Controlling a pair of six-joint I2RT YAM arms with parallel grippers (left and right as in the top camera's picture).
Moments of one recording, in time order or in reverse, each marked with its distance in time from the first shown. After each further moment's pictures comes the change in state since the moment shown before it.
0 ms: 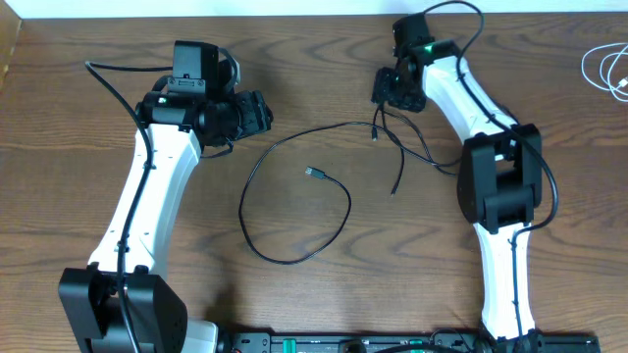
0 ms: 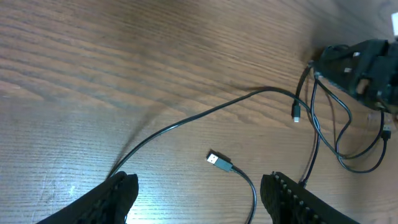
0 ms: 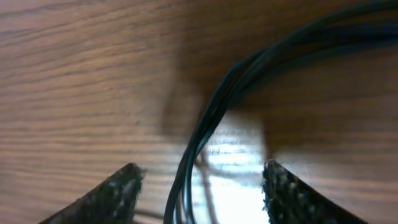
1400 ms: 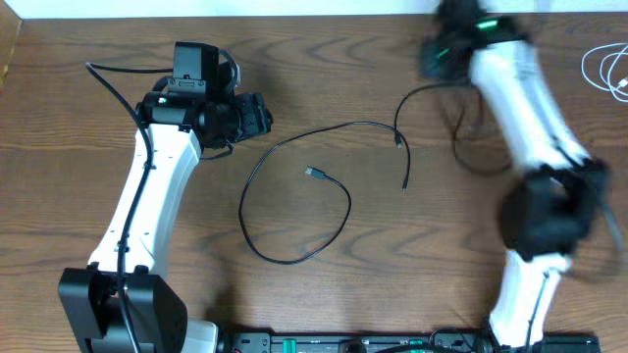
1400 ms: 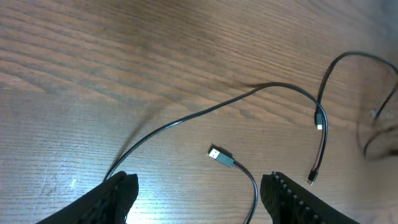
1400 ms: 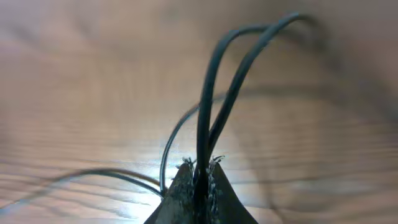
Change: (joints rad) left arm 0.000 0.000 0.000 -0.020 0.000 0.000; right arm -0.109 -0.287 0.008 -0.117 0.140 -0.274
